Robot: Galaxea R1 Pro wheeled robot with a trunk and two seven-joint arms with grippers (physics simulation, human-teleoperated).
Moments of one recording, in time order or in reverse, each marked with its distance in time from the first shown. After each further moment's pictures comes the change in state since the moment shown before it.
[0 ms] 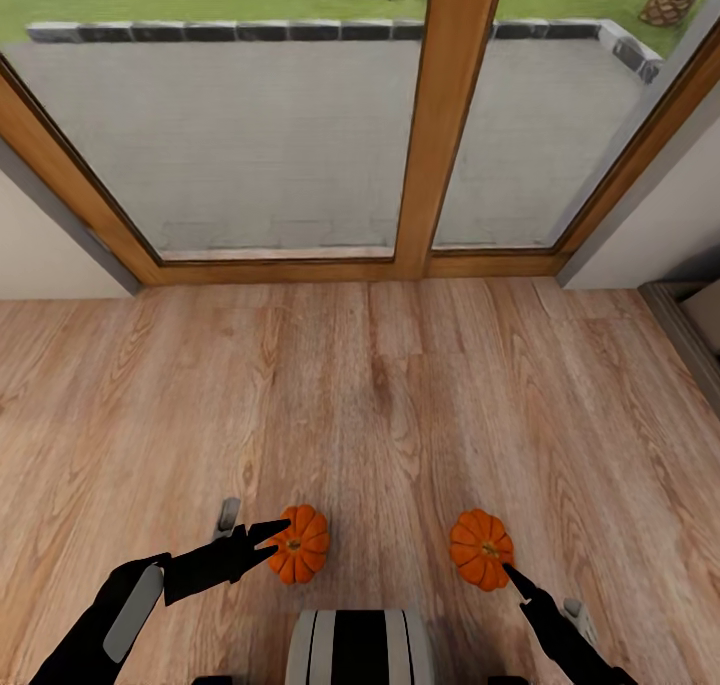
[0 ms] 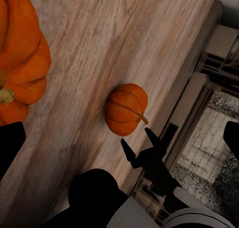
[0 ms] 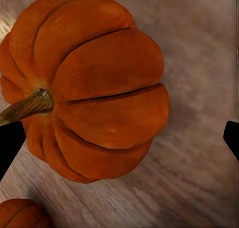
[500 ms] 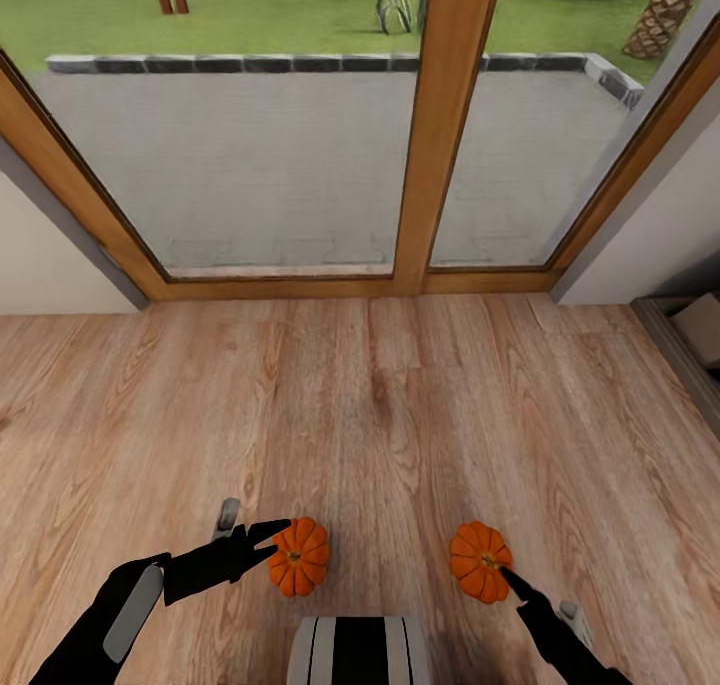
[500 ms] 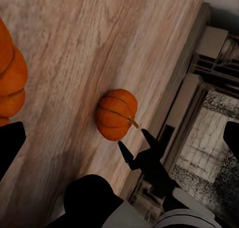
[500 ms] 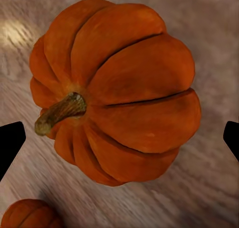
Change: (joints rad) left arm 0.000 0.000 0.002 0.000 0.000 0.000 0.000; right arm 0.000 0.011 0.002 0.000 0.000 0.007 -0.029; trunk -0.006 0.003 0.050
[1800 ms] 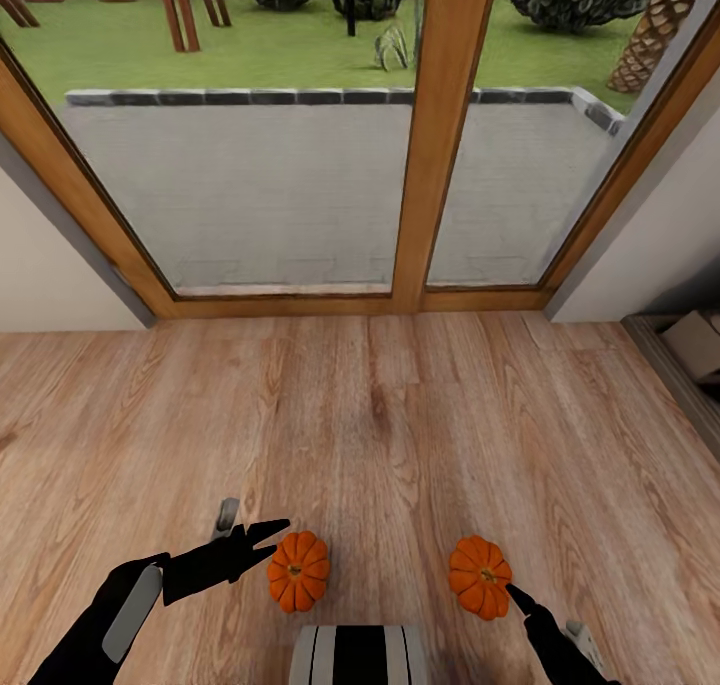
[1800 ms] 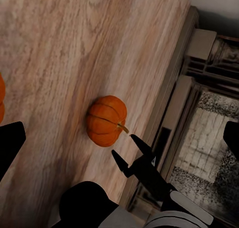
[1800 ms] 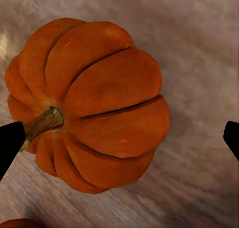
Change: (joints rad) left arm 0.000 0.002 0.003 0.000 0.000 0.001 0.000; right arm 0.000 0.011 -0.044 0.033 -0.001 -0.004 -0.136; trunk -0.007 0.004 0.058
